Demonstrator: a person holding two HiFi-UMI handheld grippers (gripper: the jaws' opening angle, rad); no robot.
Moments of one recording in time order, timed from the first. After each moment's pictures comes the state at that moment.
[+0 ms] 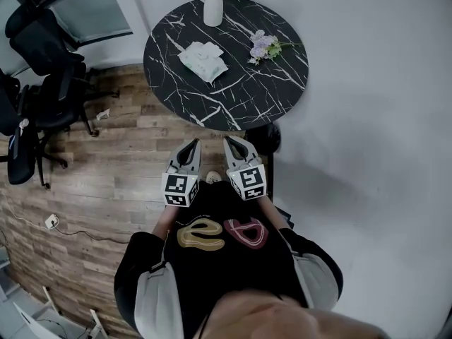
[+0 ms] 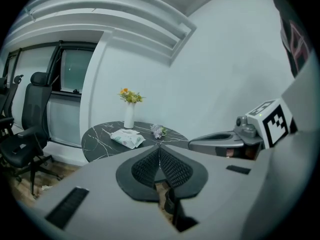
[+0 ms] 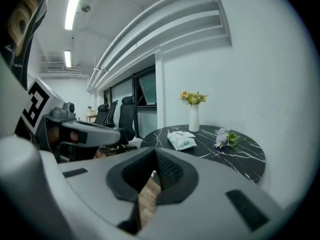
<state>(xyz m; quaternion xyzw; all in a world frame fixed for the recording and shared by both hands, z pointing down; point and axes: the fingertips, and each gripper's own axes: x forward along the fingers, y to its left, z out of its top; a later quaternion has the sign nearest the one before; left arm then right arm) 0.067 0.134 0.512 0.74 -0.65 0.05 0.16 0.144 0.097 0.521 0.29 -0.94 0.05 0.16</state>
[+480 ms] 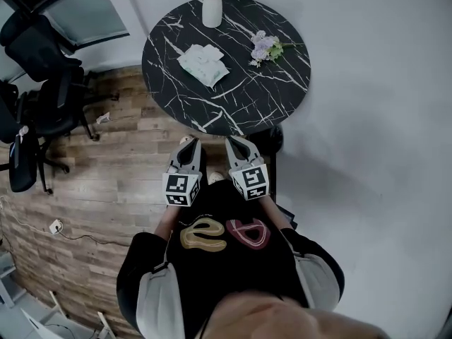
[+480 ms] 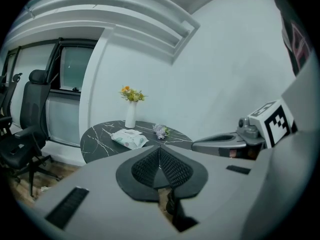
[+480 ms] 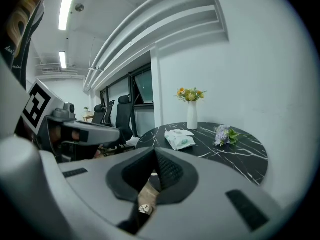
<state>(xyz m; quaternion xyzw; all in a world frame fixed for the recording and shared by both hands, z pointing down) 0.046 0.107 0.519 0.74 -0.65 0.05 0.17 0.131 0.072 0.528 0.30 -0.94 0.07 0.16</state>
